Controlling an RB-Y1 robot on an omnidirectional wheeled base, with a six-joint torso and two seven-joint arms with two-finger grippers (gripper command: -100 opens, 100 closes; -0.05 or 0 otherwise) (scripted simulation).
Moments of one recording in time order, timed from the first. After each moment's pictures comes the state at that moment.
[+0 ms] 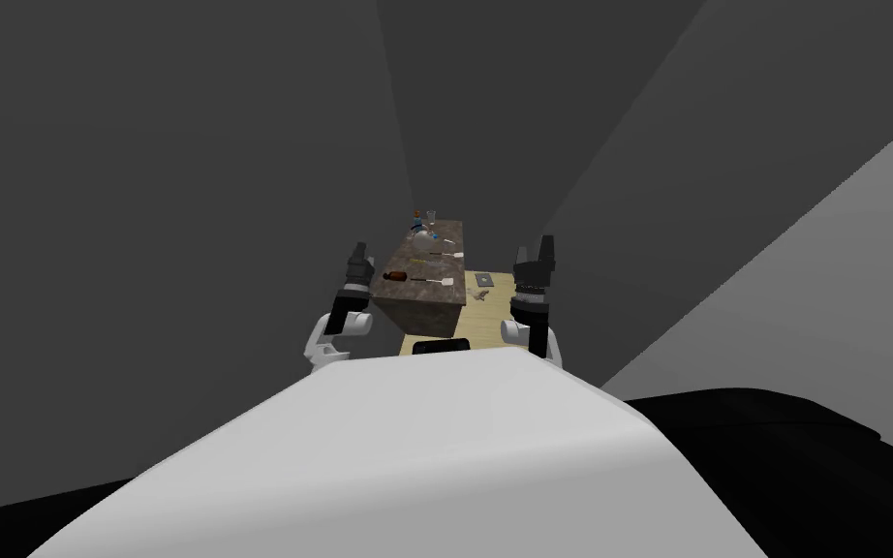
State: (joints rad) left arm 0.21 0.25 0.01 -2.00 -0.01 -0.16 -0.04; right arm 0.47 0.02 -0.05 -2.27 0.11 -0.49 -0.07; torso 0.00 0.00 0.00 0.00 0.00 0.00
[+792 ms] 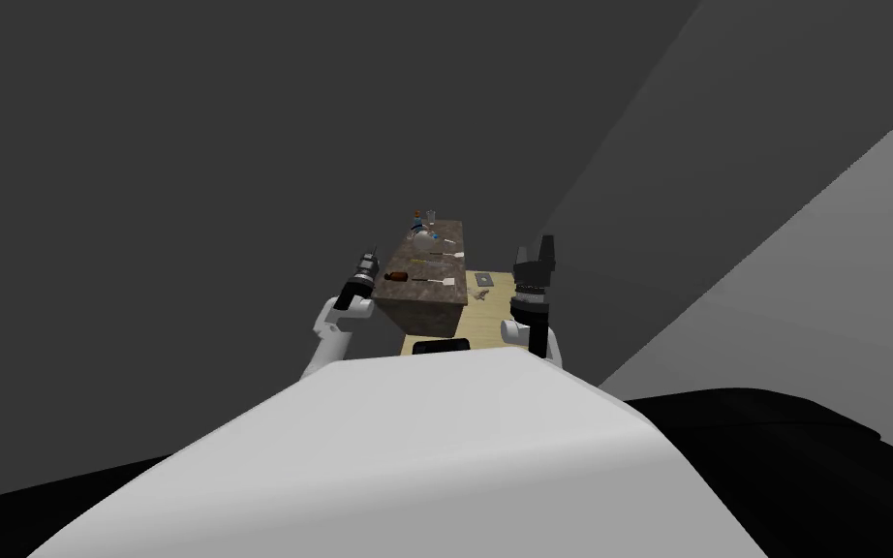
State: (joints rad) left arm 0.00 0.33 0.01 -1.77 0.04 0.08 -0.07; right arm 0.47 0.02 -0.05 -2.27 0.11 -0.49 -0.07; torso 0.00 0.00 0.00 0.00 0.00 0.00
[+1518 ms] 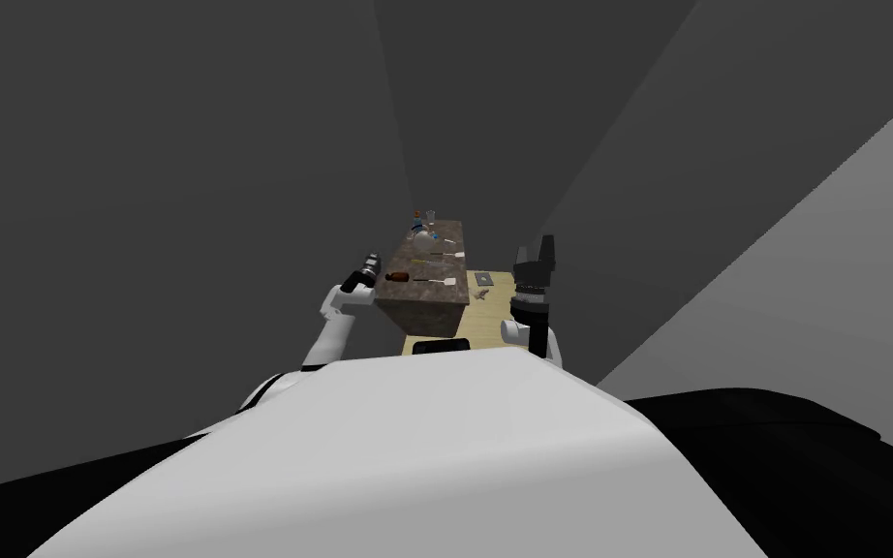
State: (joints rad) left arm -0.18 0.37 0.01 -1.55 0.08 0.30 -0.10; right arm 0.47 0.02 -0.05 -2.27 0.11 -0.49 -0.07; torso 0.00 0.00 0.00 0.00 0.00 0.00
